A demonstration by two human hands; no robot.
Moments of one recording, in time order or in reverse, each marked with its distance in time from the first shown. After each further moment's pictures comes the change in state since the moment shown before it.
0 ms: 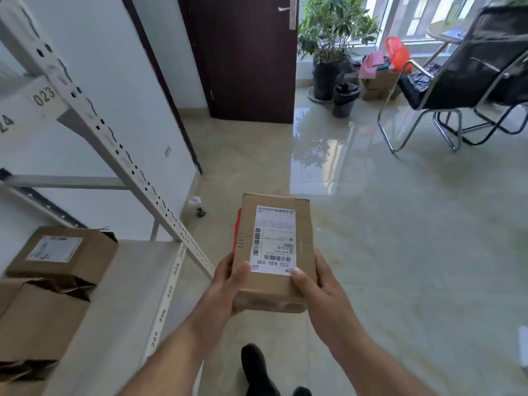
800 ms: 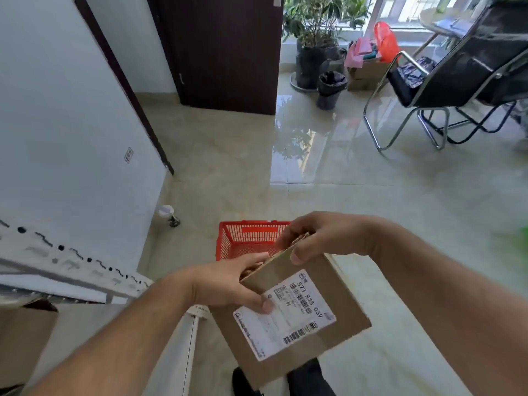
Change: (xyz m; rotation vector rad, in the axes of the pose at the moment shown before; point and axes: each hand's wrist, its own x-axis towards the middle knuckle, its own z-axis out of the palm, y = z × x) left_hand 0.254 0.099 -0.076 0.640 -0.642 -0.305; right_hand 0.286 -0.147 -0.017 -0.880 -0.582 0.248
